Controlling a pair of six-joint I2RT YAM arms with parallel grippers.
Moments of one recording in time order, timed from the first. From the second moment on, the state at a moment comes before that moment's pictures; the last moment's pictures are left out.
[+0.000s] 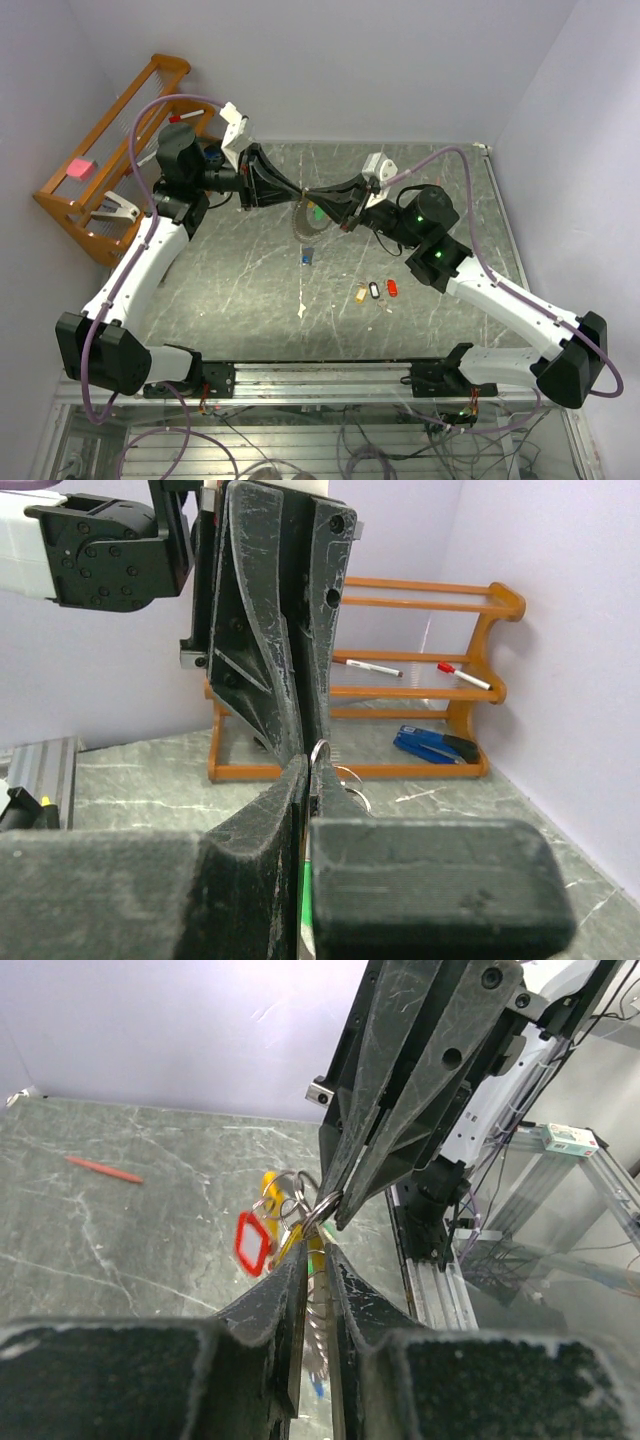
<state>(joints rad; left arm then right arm) -0.28 1.31 1.25 0.20 1.33 -0.25 0.80 1.19 1.03 0.43 -0.38 -0.02</state>
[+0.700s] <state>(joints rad) -0.28 1.31 1.23 0.42 1.30 -0.44 0.80 1.18 1.04 0.46 -0.38 -0.01</state>
